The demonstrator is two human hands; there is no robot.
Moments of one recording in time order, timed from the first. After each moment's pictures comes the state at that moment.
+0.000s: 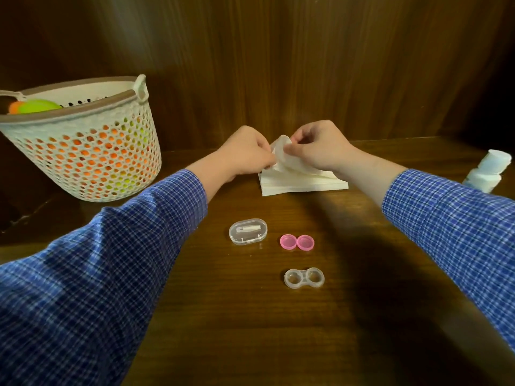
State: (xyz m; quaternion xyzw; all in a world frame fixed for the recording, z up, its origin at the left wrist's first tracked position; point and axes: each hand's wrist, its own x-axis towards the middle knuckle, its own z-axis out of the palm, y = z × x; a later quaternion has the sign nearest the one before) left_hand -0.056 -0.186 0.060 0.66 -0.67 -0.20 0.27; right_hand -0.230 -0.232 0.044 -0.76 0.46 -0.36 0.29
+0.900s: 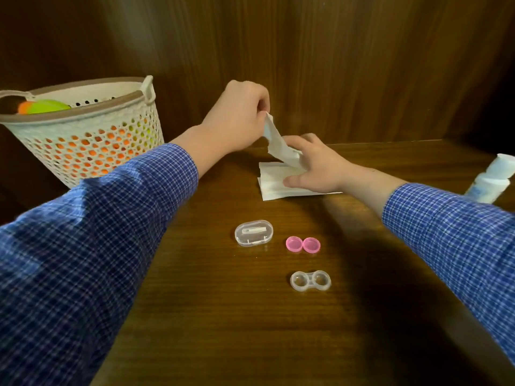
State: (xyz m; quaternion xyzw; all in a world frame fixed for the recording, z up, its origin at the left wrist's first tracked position) left_hand -0.035 -0.188 0.105 0.57 -0.75 0.12 0.31; right_hand -0.228 -0.236 0.020 -0.86 0.44 -0.20 0.17
